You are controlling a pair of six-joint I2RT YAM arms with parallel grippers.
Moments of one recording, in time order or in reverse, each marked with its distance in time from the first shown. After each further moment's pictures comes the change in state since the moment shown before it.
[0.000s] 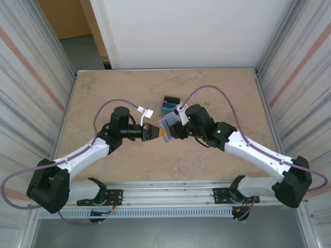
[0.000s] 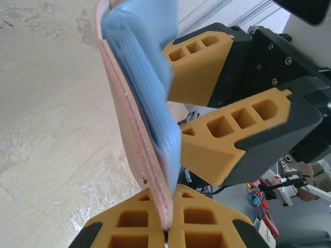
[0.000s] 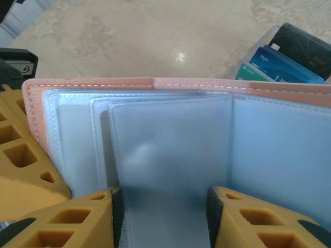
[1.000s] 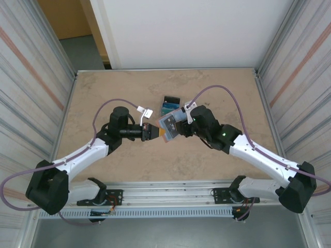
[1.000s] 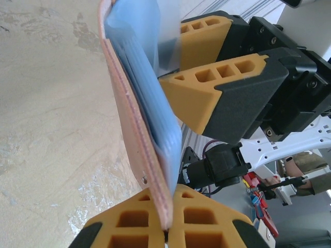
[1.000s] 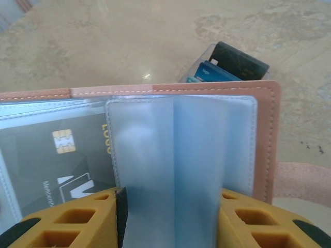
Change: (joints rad) left arm 0.000 -0.014 0.000 0.001 0.003 0.000; right arm -0.012 -0.068 -0.038 0.011 0.165 0.012
